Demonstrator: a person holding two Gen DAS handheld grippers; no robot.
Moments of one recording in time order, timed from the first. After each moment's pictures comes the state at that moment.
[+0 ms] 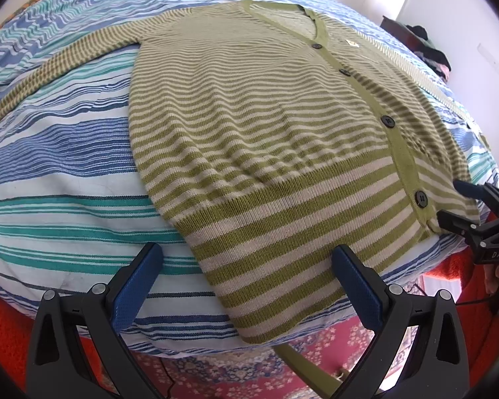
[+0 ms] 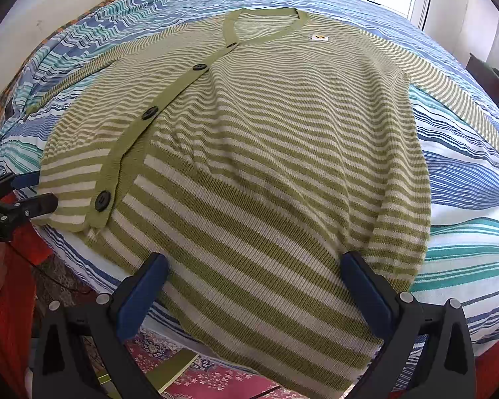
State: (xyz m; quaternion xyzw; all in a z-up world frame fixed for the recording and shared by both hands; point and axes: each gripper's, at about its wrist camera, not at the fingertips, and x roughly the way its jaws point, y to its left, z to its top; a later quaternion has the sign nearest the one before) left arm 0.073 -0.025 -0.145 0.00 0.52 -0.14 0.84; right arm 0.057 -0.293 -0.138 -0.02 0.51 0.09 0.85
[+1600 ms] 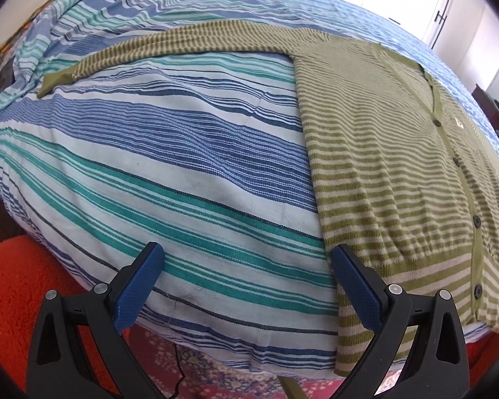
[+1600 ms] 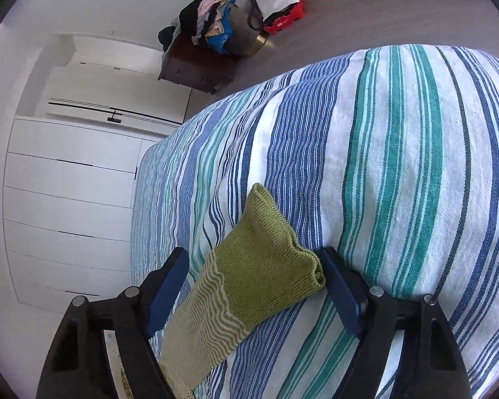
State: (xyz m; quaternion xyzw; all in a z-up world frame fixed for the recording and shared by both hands) left arm 0.093 0.047 -0.137 -0.08 0.50 0.06 0.86; right arm 0.019 -0.855 -0.123 0.62 0.21 -0.23 0.71
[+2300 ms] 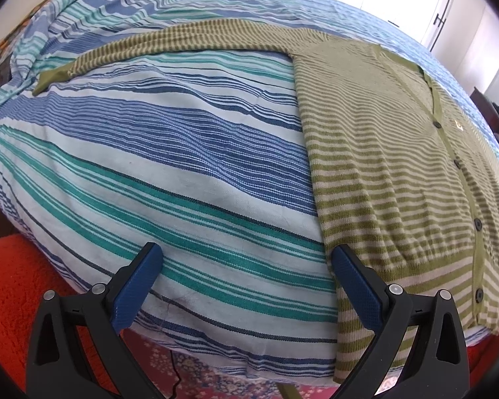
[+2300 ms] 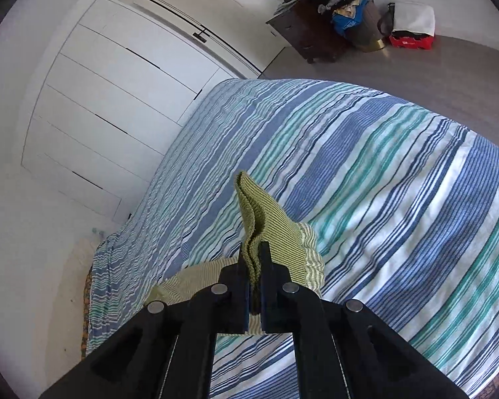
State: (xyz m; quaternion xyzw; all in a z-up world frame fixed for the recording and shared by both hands) left arm 0.095 0.049 -0.143 -0.09 0.50 0.06 0.86; right arm 0.124 -0.770 0.023 0.45 0.28 -0.06 0.84
